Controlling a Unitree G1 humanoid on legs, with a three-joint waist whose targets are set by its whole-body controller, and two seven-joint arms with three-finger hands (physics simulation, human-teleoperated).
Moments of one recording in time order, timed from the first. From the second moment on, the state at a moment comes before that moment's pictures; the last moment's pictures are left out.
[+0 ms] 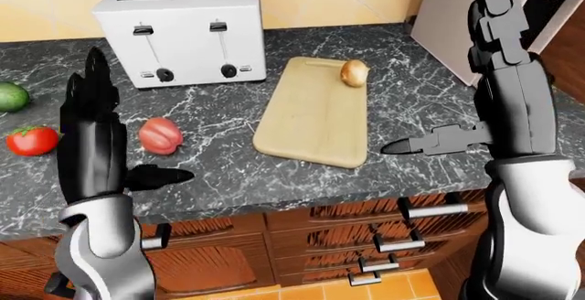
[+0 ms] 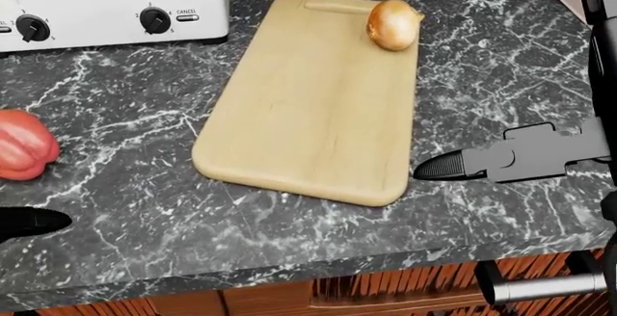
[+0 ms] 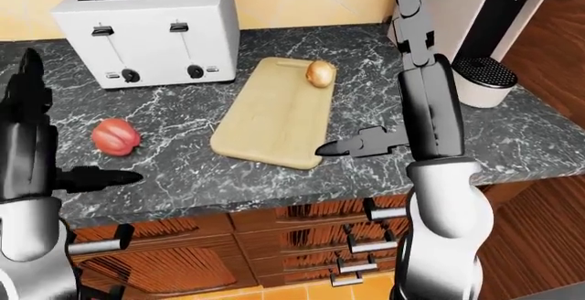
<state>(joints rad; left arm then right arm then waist) -0.18 0.21 0.25 -0.61 0.83 0.40 -0.19 -0.41 -0.21 -0.14 -0.79 -0.46 0.53 0.31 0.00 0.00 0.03</state>
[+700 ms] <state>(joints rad) -0.35 0.29 0.18 -0.24 1.00 0.26 -0.10 -0.40 -0.20 -0.14 -0.78 -0.45 0.53 0.31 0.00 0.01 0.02</state>
